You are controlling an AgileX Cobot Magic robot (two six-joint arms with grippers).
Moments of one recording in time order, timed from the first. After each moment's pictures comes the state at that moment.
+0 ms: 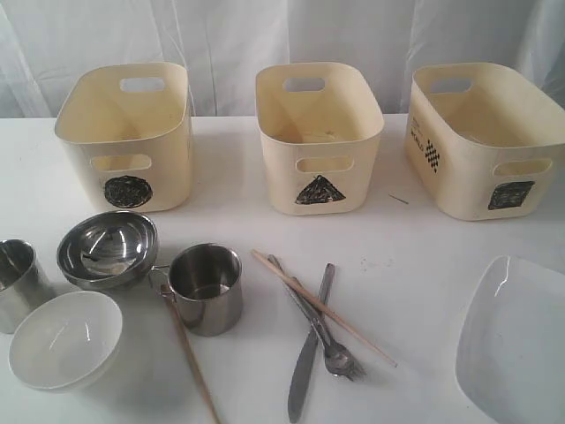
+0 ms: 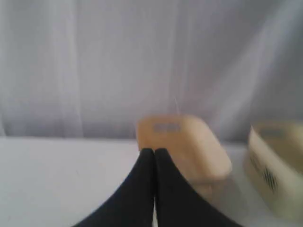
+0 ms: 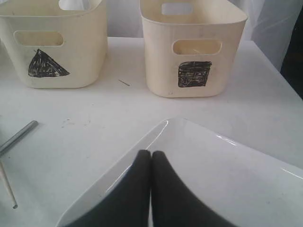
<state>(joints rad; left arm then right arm) 0.07 0.58 -0.63 -0.75 0.22 0.63 -0.05 0.01 0.00 -0.03 0.35 0.06</state>
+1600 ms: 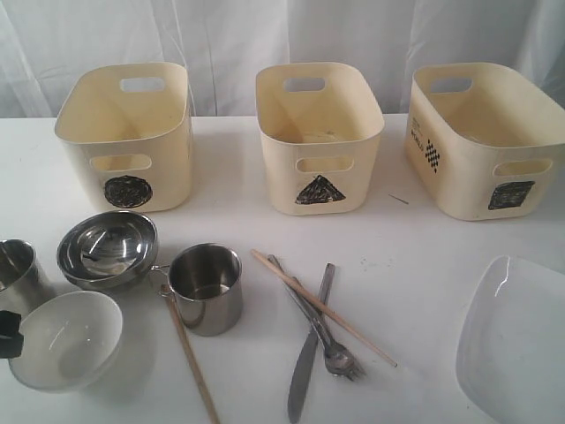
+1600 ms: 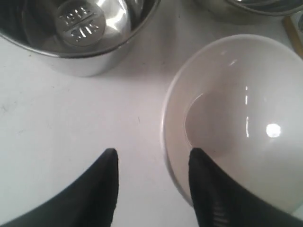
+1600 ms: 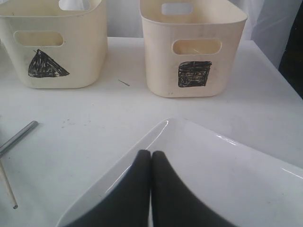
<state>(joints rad) 0.07 1.18 -0.41 -0.63 0.52 0.57 -0.05 0.01 0.00 -0.03 0.35 0.06</state>
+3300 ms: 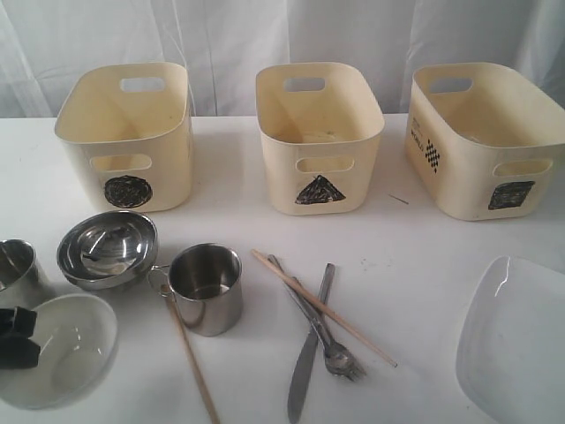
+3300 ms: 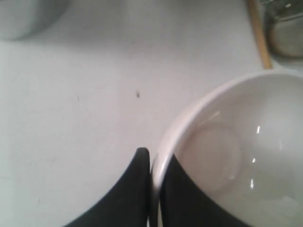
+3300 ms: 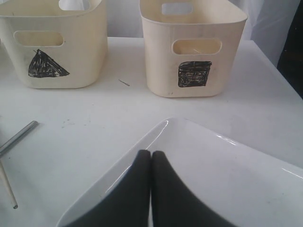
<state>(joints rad) 0.07 1.23 -0.42 -0.80 0.65 0.68 -0.05 0.01 0.00 -0.03 0.35 0.06</state>
